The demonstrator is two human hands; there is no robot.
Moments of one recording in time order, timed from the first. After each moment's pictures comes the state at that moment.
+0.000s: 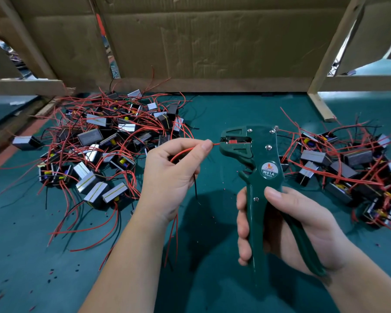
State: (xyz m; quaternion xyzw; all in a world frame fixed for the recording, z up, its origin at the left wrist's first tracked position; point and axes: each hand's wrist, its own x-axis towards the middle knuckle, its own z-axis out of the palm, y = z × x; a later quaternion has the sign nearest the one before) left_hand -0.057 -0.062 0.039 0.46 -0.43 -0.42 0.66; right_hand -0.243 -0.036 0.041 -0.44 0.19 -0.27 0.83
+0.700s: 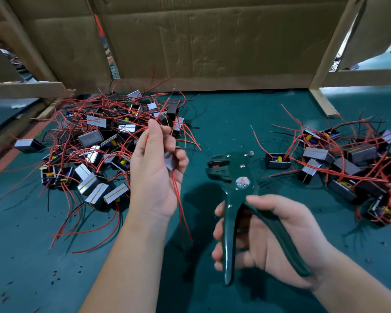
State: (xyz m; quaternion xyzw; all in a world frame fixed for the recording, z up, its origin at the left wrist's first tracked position) left_hand -0.049 -0.069 0.044 0.34 -0.25 -0.49 0.76; right_hand -0.228 -0.041 0.026 -0.28 0.23 -0.24 0.90
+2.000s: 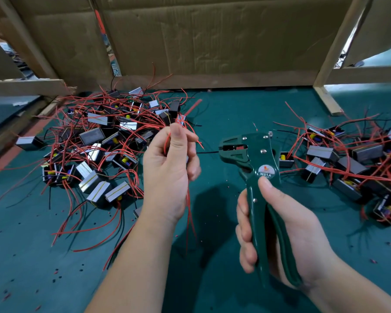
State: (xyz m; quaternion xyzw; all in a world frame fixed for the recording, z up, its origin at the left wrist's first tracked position) left_hand -0.061 -0.065 0.037 0.37 -0.41 -0.42 0.72; right_hand -0.218 -0.031 0.030 -0.34 0.31 -0.36 0.81
